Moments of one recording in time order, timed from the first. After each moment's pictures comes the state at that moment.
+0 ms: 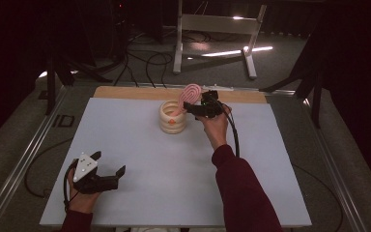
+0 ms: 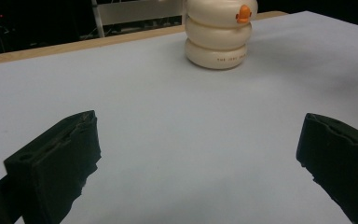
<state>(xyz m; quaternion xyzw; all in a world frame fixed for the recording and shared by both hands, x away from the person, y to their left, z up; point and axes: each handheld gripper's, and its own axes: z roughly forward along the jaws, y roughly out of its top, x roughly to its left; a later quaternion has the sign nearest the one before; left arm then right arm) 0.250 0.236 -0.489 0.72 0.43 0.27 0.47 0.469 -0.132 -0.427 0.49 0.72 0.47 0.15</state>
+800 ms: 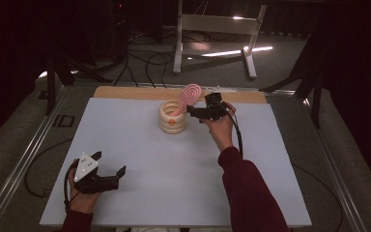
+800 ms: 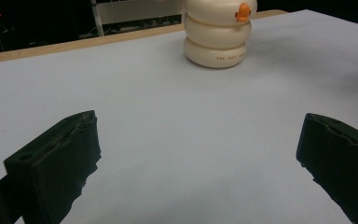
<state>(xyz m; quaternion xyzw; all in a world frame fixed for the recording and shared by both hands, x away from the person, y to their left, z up) 0.251 0.235 -0.490 0.72 0.43 0.27 0.47 0.461 -0.143 -0.426 0.48 0.74 0.45 0.17</state>
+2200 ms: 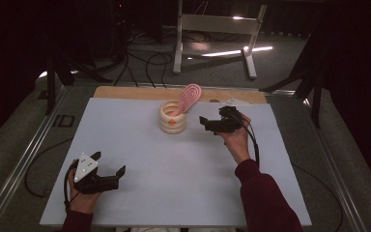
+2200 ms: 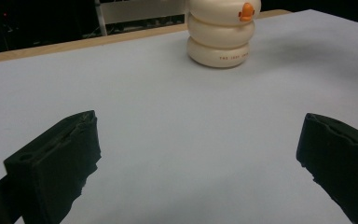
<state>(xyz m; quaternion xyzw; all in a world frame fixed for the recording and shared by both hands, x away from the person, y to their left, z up) 0.250 0.236 -0.490 0.72 0.44 0.27 0.47 0.423 -0.188 -0.437 0.44 0.75 0.46 0.19</state>
